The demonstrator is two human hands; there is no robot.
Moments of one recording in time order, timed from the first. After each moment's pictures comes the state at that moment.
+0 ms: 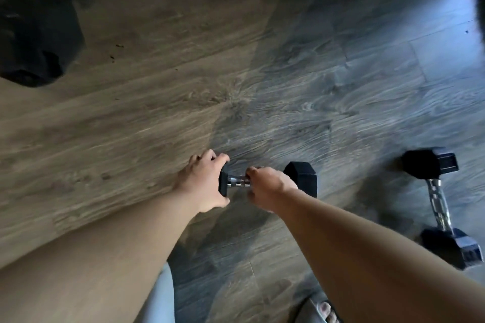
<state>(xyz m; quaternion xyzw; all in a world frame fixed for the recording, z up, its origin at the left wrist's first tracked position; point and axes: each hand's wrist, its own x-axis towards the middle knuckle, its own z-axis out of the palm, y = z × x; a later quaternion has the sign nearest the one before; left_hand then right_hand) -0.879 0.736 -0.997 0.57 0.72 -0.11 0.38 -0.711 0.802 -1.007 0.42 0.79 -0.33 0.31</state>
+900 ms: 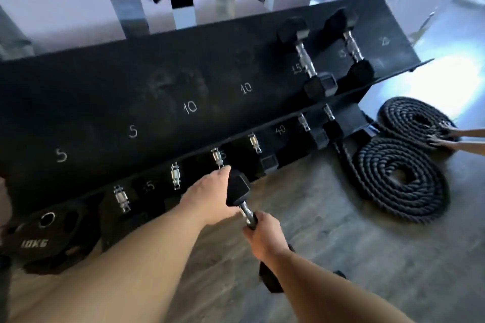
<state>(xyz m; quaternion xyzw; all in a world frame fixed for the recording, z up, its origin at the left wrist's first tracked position) -0.935 0.981 -0.429 0.66 0.70 0.05 0.26 -0.766 0.960 -0.484 0.65 0.62 -0.43 -0.06</state>
